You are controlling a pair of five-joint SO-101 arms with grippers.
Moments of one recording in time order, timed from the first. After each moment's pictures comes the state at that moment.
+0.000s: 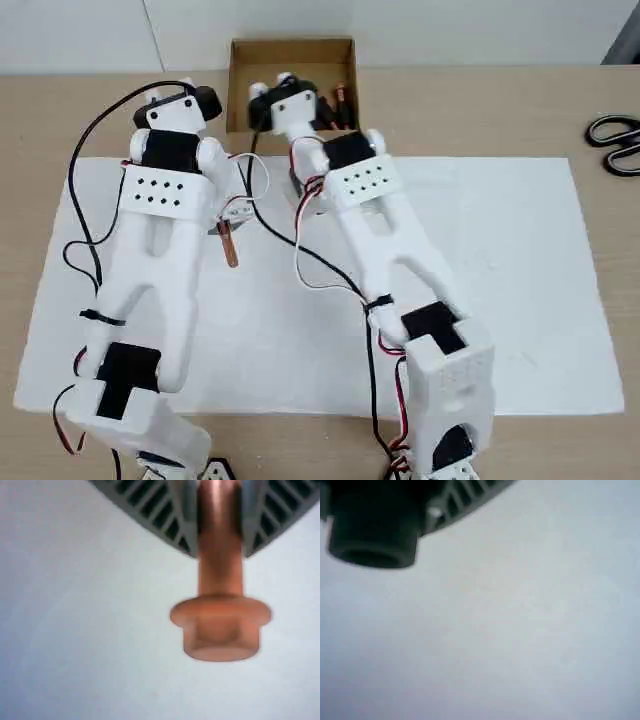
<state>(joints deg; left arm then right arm) 5.5 6.5 -13.7 99.4 34.5 -25.0 24.8 -25.5 77.2 5.2</state>
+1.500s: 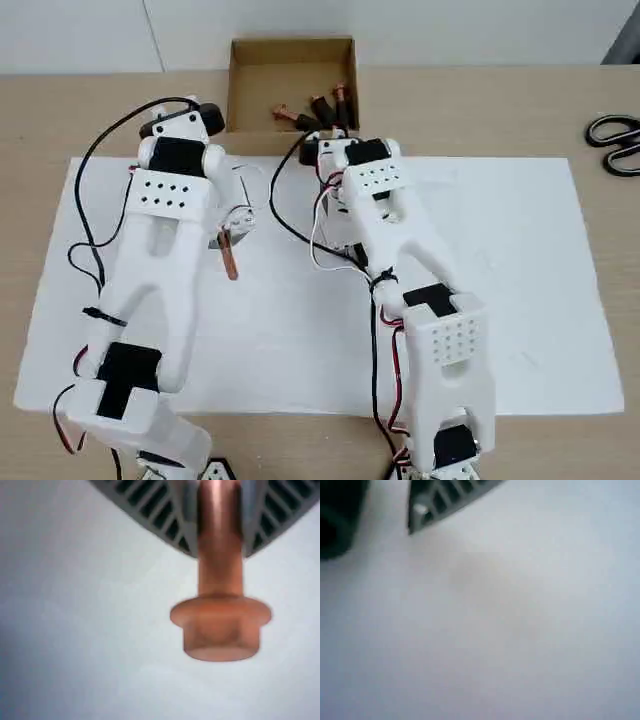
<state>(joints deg) 5.6 6.5 -8.3 98.2 34.4 -20.0 38.2 -26.6 90.1 0.3</state>
